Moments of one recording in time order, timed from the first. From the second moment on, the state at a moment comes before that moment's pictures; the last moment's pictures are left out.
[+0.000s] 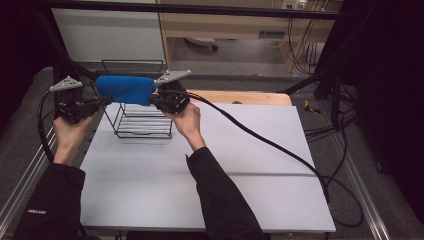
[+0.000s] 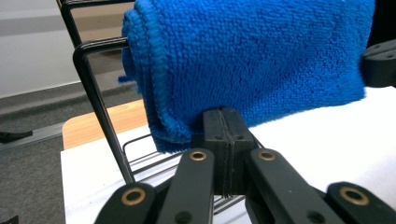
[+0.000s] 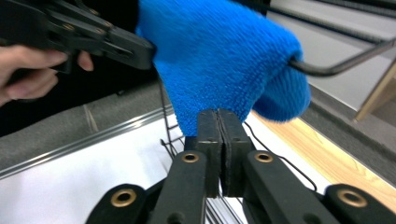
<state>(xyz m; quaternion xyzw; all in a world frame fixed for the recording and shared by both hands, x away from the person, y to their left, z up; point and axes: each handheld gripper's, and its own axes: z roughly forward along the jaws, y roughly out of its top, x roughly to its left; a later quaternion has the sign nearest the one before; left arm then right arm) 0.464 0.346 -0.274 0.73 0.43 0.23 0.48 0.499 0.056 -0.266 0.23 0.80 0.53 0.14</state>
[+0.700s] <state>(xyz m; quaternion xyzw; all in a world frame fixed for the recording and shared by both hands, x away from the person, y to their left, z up) 0.422 0.328 -0.313 0.75 0.41 0.20 0.48 0.465 -0.036 -0.266 0.27 0.80 0.52 0.13</state>
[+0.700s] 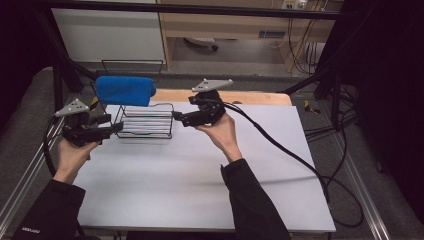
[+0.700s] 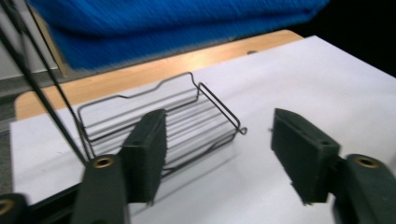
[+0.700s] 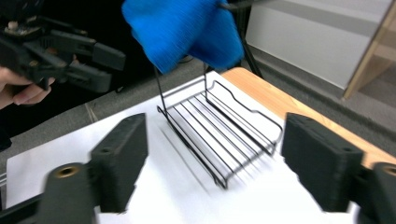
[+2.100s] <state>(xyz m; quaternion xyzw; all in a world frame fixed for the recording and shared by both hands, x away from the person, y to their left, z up) 0.379 0.284 -0.428 0.80 0.39 0.14 0.42 0.386 -0.244 -0.417 0.39 0.77 0.48 0.13</state>
